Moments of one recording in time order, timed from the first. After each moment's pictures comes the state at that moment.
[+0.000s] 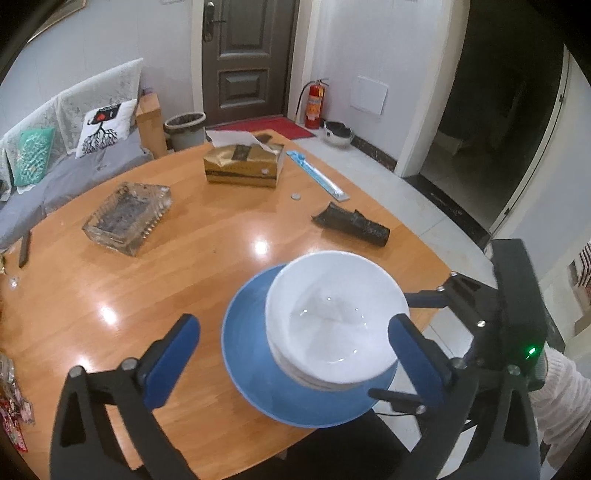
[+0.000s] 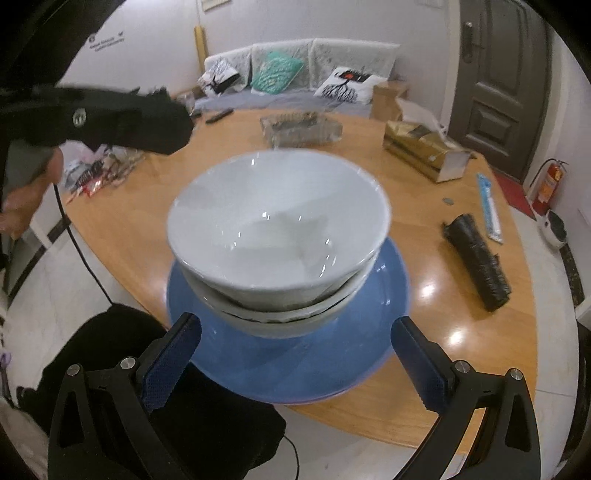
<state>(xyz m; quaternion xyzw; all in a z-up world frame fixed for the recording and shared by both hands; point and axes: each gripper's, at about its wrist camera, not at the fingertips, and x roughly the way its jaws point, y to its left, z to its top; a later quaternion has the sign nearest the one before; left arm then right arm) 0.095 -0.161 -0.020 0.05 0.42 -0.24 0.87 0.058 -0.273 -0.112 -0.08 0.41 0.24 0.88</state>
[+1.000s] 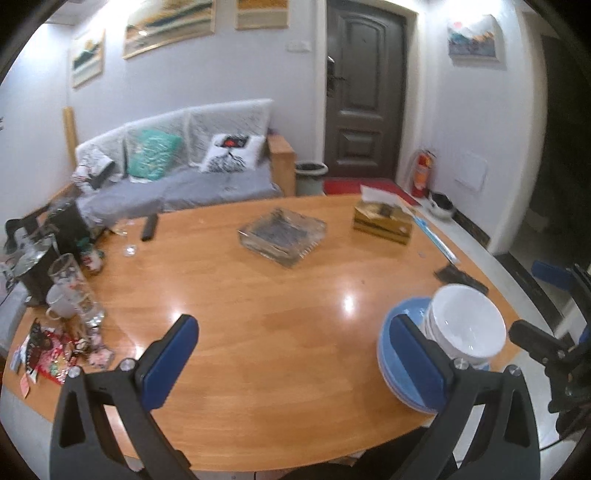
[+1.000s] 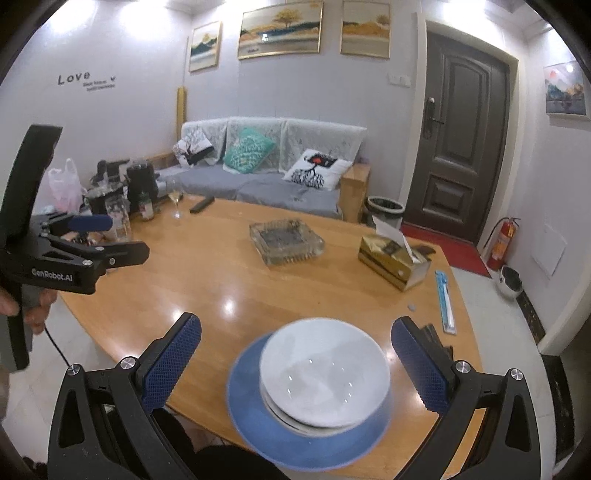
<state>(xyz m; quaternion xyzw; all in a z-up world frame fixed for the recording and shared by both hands) 0.030 -0.018 0.005 0.00 0.31 -0.02 0.95 0.030 -0.209 0.000 -0.08 0.26 0.17 0.95</state>
